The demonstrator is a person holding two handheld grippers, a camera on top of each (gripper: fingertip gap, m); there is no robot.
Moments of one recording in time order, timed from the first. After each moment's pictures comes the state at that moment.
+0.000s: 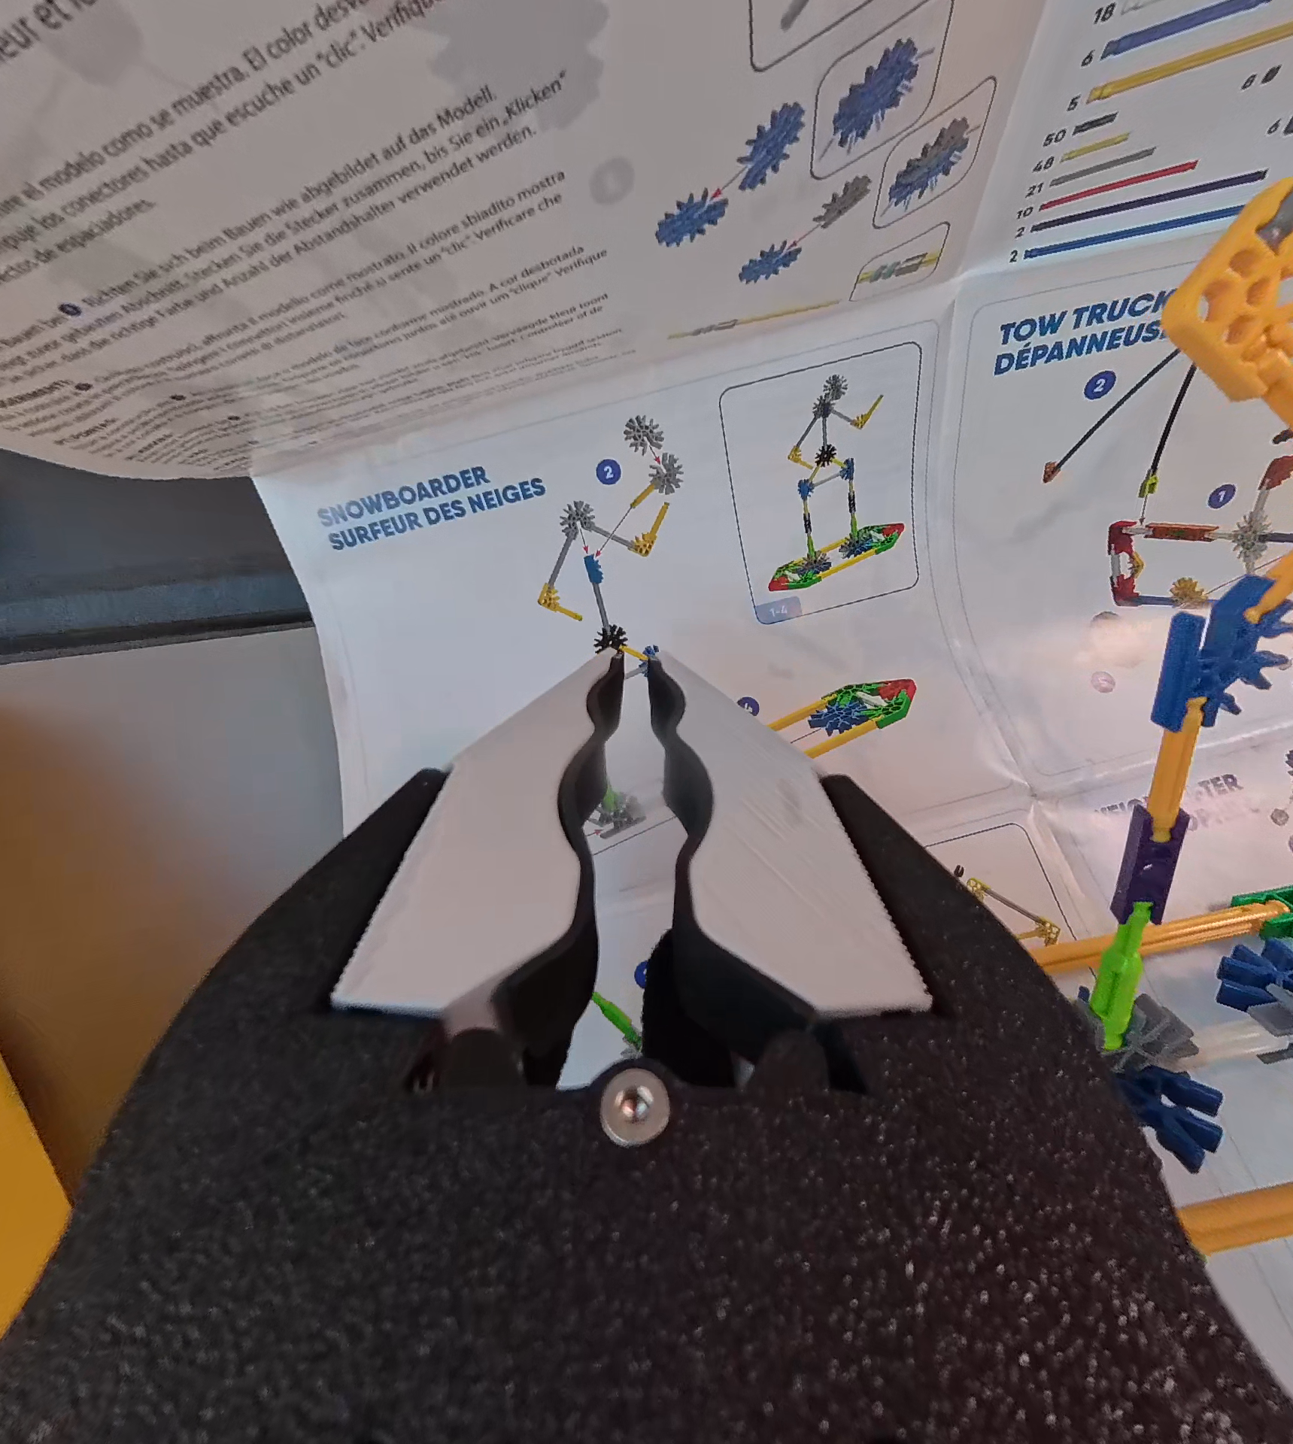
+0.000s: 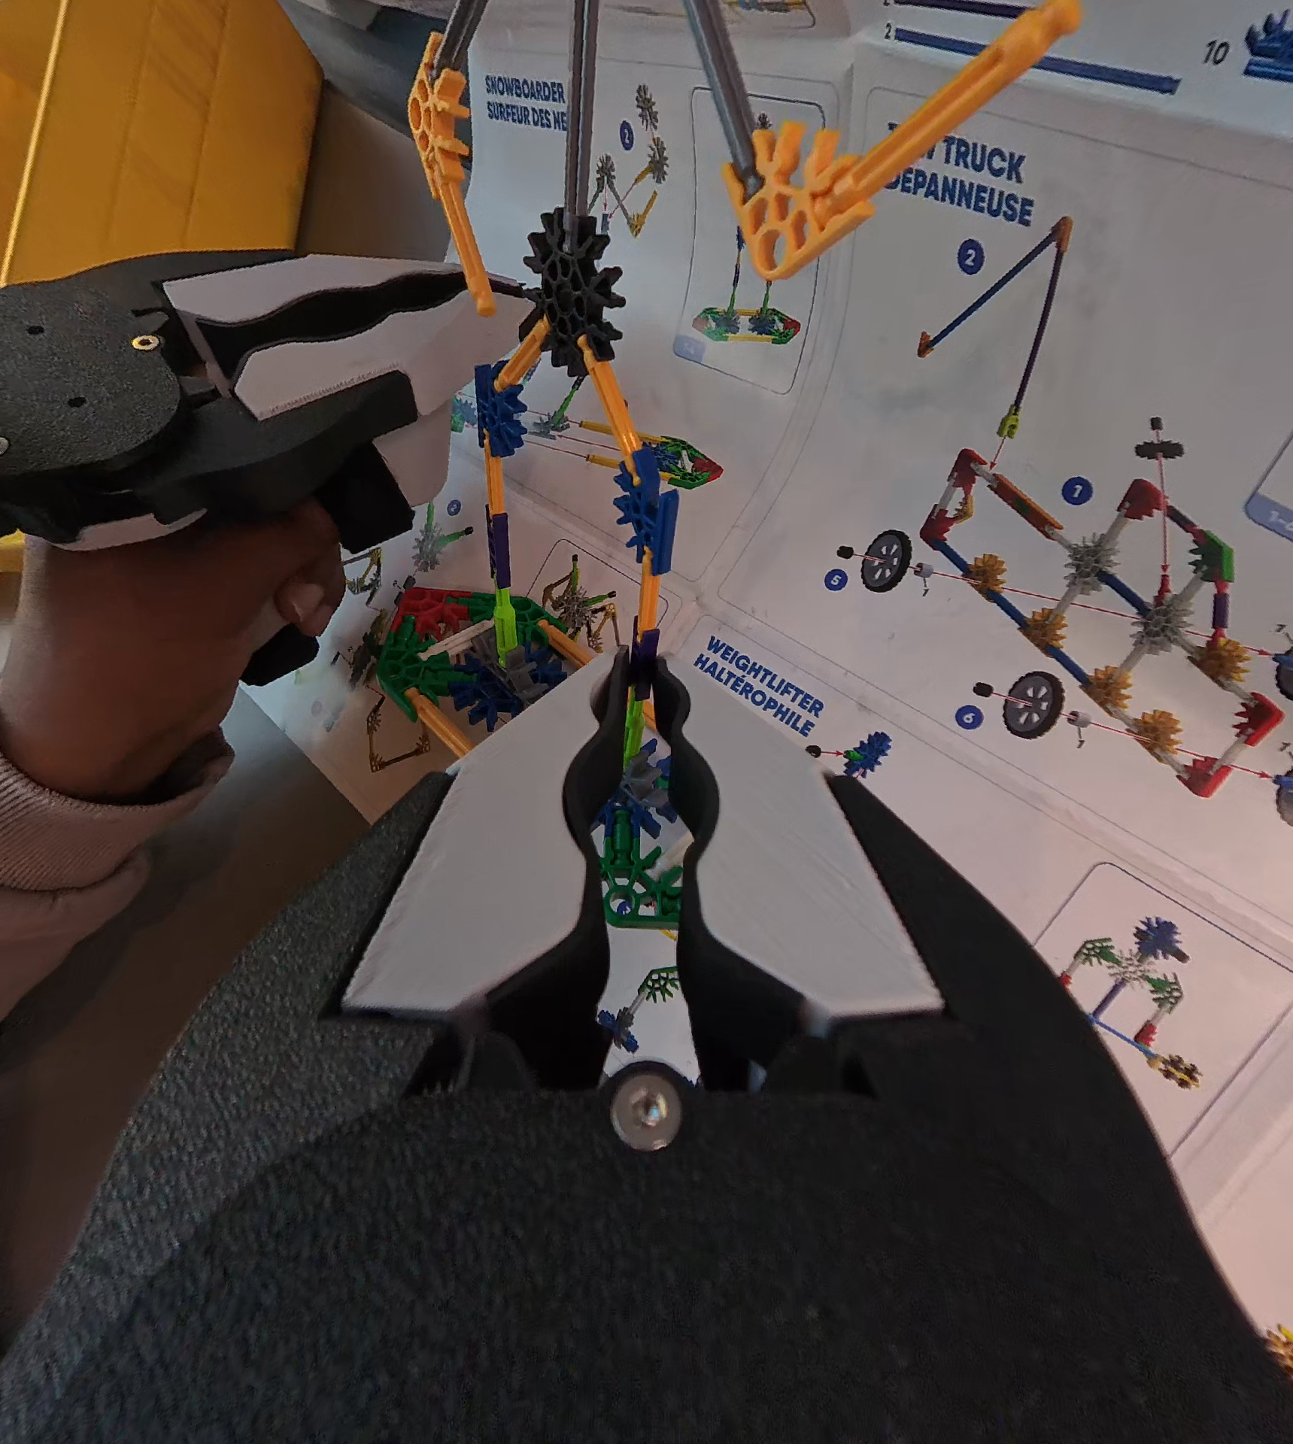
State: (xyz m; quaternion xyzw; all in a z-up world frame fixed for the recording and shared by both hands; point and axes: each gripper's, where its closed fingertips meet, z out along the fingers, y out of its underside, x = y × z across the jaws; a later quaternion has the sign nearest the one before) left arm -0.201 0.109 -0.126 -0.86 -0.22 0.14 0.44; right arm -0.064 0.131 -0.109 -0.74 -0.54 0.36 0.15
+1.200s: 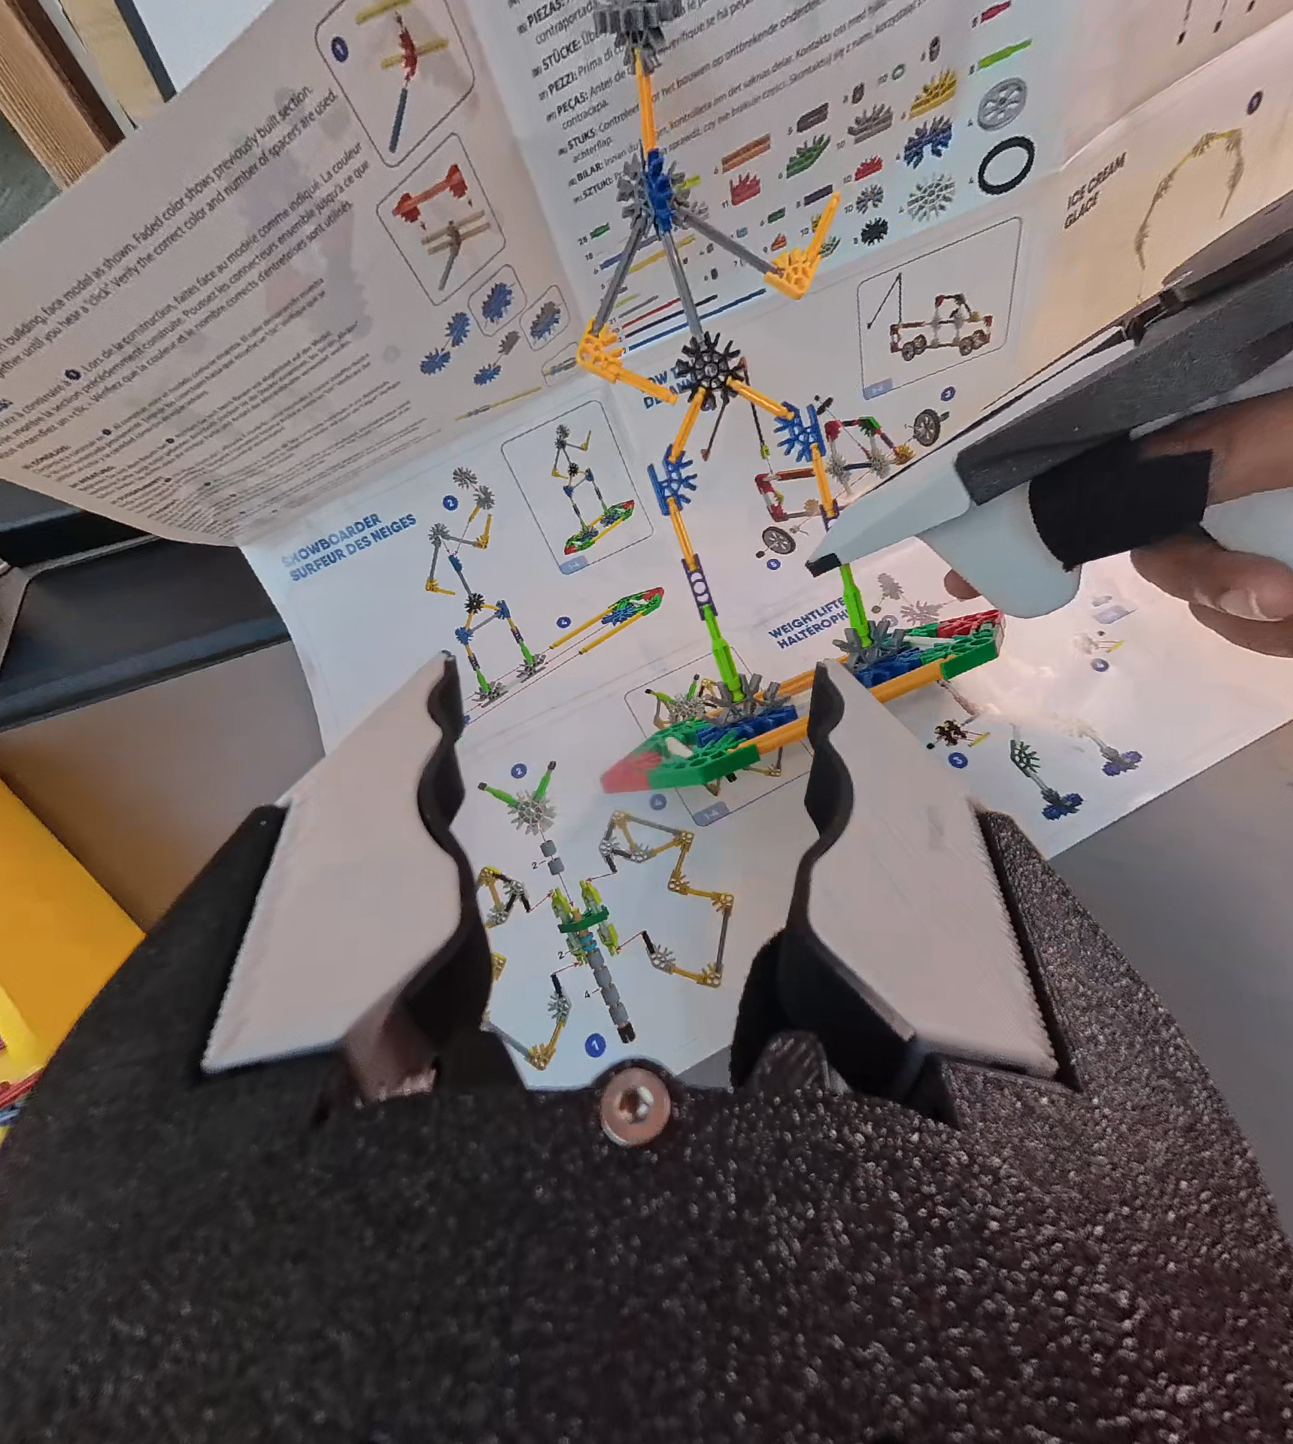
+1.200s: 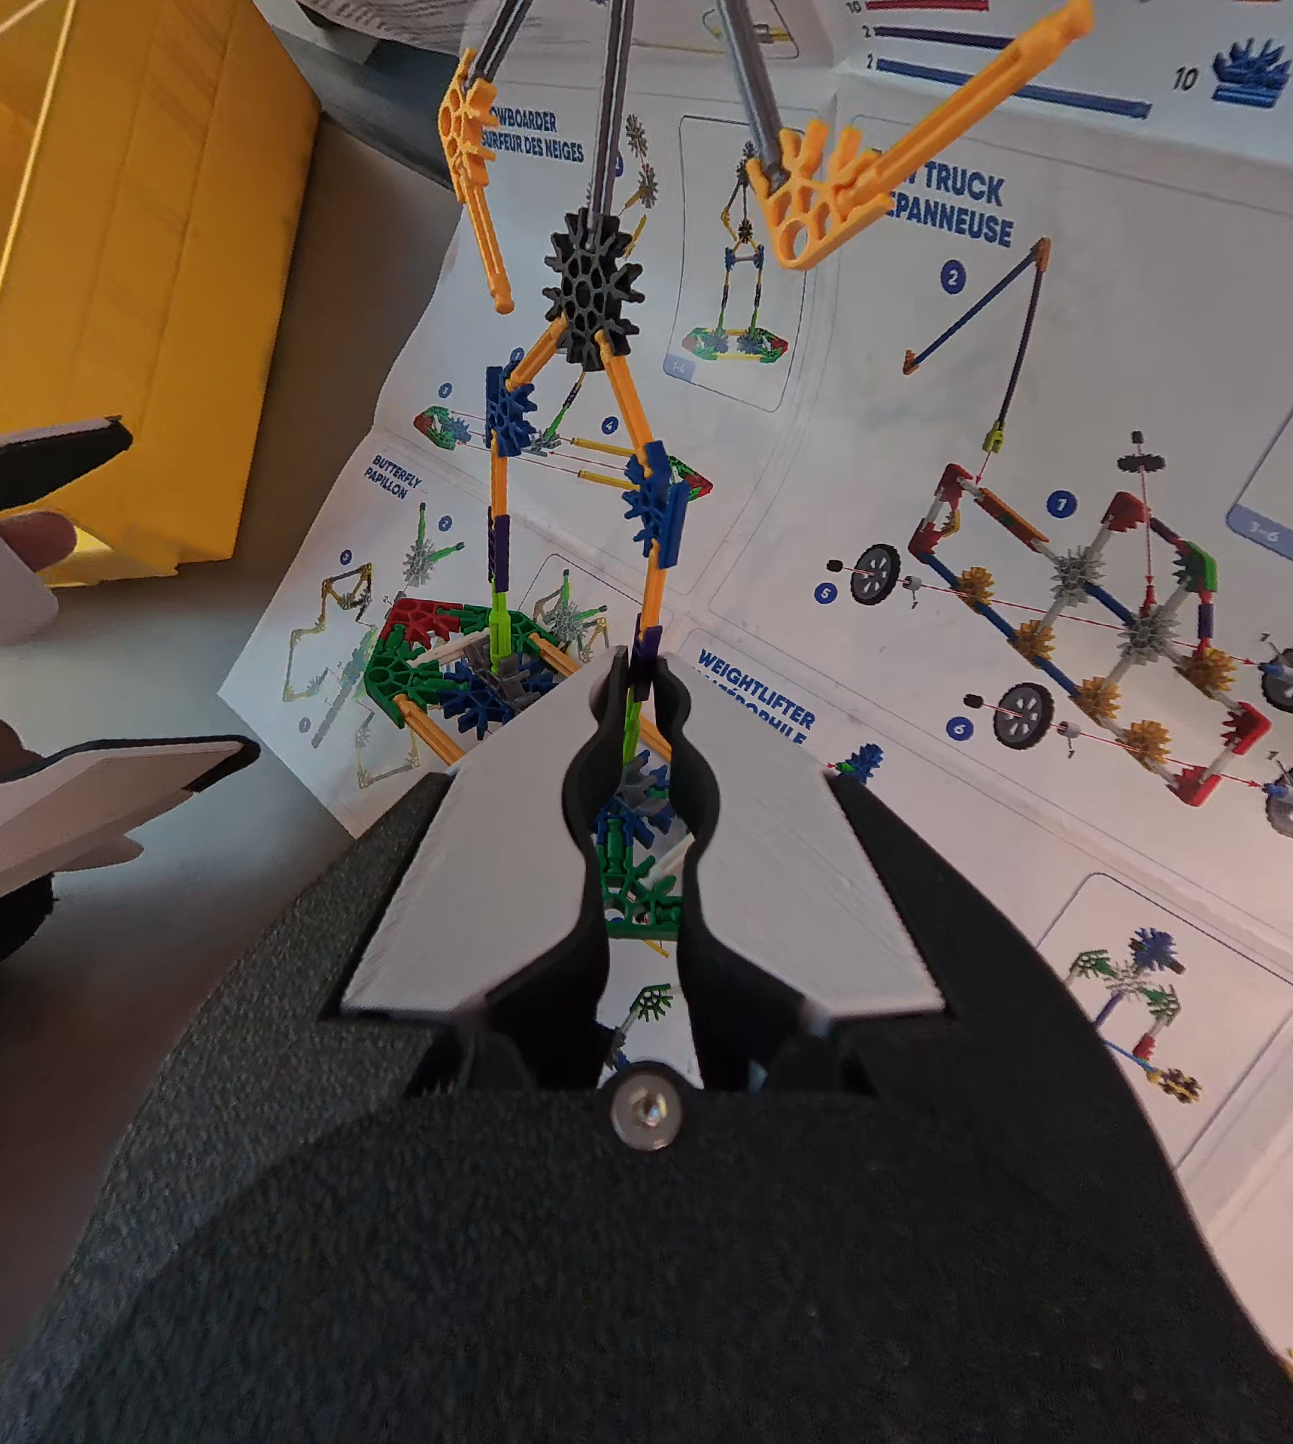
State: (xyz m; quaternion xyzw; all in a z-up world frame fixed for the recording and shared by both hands) left arm -0.098 0.047 -0.060 -0.84 -0.11 0.13 0.52; right arm -0.067 0.134 -0.110 -0.74 -0.54 0.37 0.17
